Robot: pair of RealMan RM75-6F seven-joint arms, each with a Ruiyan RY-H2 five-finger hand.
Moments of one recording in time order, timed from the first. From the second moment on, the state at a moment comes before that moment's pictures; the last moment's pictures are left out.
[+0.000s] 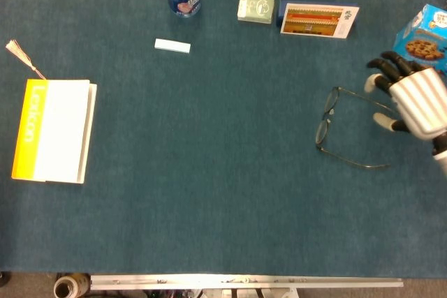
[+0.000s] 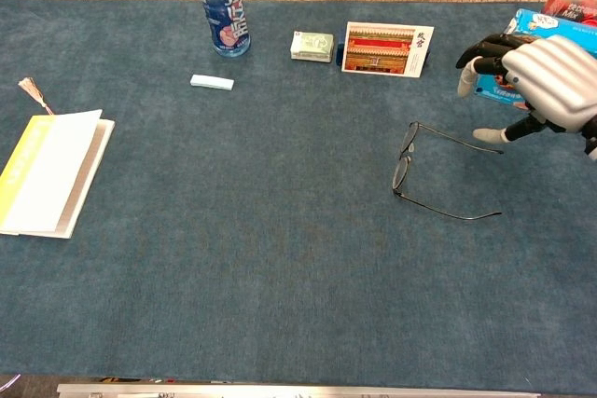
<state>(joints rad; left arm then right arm) -0.04 -1.15 -0.03 -1.59 1.40 1.46 0.12 0.42 -1.44 0.07 -1.34 -1.63 1.23 -0.11</state>
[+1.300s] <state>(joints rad) -0.03 -1.15 -0.03 -1.56 1.40 1.46 0.07 0.54 -1.63 0.02 -1.16 -1.64 1.14 -0.02</state>
